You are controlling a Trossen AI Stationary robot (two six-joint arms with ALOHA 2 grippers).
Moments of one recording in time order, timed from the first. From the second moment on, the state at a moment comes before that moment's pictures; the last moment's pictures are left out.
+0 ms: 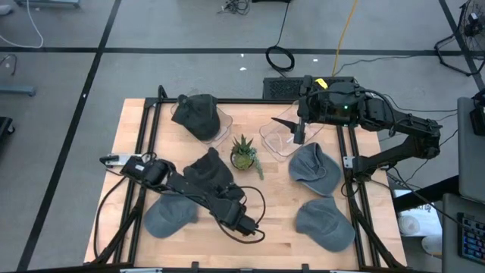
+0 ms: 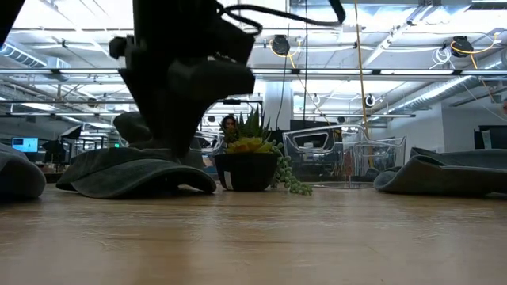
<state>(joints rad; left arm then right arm) -0.44 2.32 1.96 -1.57 -0.37 -1.27 -0.09 1.24 1.57 -0.56 0.18 -0.38</state>
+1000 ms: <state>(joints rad) -0.43 2.37 1.79 -1.59 -0.46 -1.31 -0.09 1.24 1.57 -0.56 0.18 -0.38</state>
